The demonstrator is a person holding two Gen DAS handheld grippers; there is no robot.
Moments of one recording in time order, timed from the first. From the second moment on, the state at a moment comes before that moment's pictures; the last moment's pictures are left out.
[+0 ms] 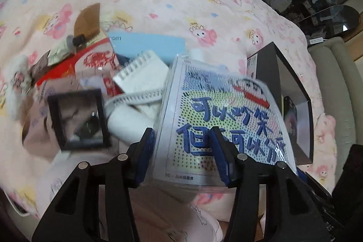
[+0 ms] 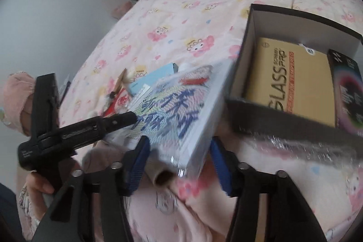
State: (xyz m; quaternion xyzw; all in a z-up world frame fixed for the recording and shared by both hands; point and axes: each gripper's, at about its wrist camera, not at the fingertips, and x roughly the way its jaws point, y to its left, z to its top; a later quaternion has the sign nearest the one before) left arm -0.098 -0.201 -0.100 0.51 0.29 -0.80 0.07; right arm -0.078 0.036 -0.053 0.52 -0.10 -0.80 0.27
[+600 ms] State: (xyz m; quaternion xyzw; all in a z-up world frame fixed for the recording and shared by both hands) left arm -0.111 -0.234 -0.116 0.52 0.28 -0.80 0.07; right arm -0.086 0.062 -0.081 0.55 -0.16 -0.77 0.27
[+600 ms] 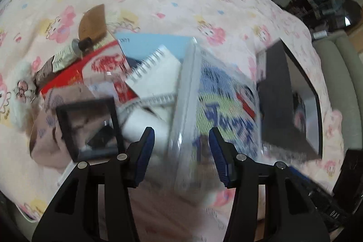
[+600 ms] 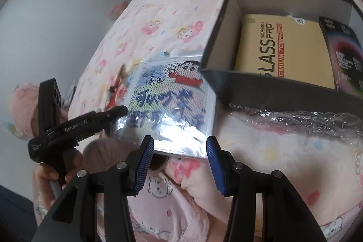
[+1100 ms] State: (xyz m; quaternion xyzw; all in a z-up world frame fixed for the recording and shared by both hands) left arm -0.144 -0.223 -0.150 0.55 0.29 -0.78 -0.02; right arm -0.130 0.005 -0.141 0.59 -0.12 -0.76 0.25
